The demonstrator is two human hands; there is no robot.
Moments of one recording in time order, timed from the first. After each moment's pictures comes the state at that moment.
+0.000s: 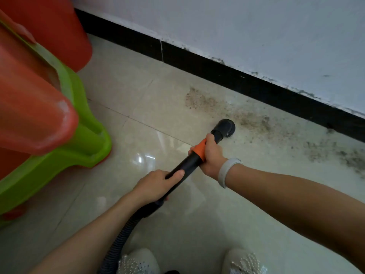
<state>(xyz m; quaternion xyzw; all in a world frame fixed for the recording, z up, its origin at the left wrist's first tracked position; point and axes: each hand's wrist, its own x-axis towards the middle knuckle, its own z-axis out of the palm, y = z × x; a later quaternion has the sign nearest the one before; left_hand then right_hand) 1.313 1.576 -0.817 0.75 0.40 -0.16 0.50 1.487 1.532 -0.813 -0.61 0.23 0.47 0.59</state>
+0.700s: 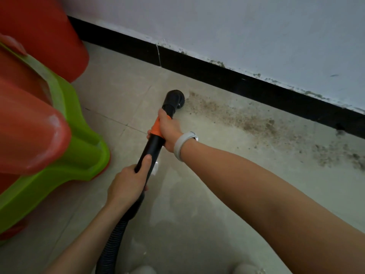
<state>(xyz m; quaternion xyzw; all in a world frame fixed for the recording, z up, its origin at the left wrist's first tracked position) 1.297 1.617 -0.809 0.71 0.58 0.01 0.40 1.463 1.653 -0.805 -0.61 0.07 0.57 0.55</state>
